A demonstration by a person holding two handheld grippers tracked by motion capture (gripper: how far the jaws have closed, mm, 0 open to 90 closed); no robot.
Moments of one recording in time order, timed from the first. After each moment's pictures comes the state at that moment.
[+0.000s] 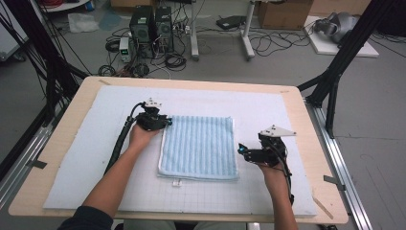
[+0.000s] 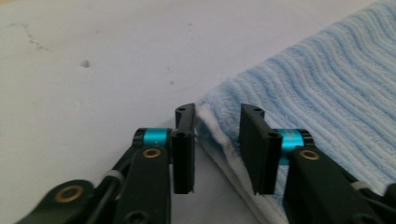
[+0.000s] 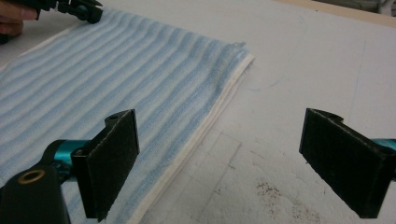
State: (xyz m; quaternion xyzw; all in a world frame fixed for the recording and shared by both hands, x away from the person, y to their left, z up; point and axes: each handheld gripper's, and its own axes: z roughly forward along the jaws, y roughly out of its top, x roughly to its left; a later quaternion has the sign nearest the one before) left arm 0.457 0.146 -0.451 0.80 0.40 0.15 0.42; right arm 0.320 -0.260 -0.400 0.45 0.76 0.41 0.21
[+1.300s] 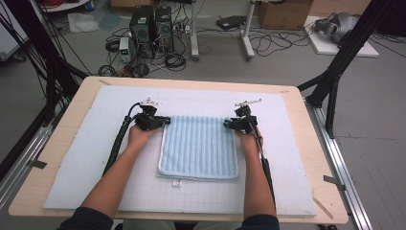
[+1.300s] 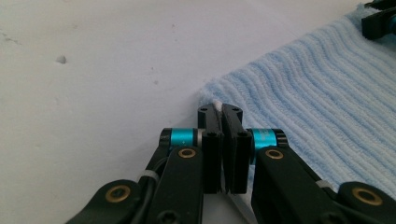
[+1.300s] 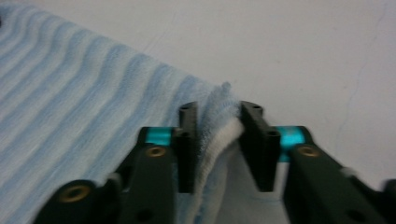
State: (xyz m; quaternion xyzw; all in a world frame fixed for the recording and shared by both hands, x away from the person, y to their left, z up) left arm 0.459 0.153 -0.453 0.79 0.41 0.11 0.45; right arm 0.458 -0.215 -0.441 0.48 0.79 0.36 0.12
